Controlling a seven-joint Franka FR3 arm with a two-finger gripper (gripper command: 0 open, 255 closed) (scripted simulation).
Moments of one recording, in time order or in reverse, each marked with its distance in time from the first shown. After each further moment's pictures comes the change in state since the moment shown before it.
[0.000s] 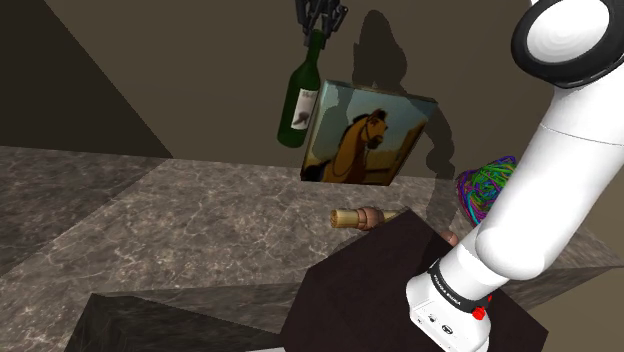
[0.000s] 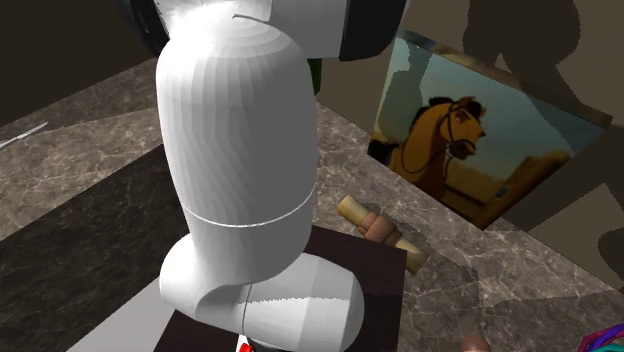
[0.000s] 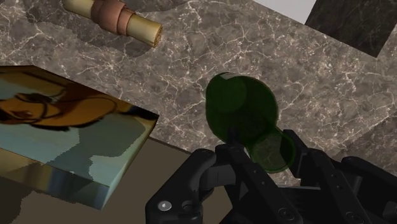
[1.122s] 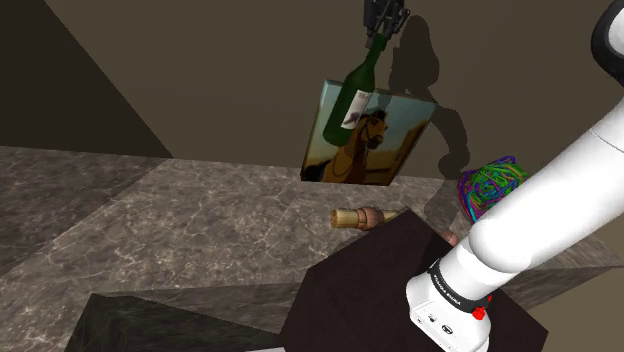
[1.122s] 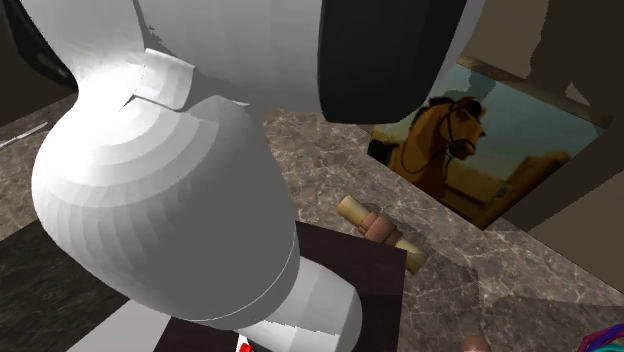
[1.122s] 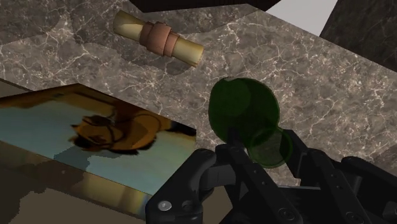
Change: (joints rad) arm -0.154 -0.291 -0.112 -0.296 0.018 -0.007 -0.259
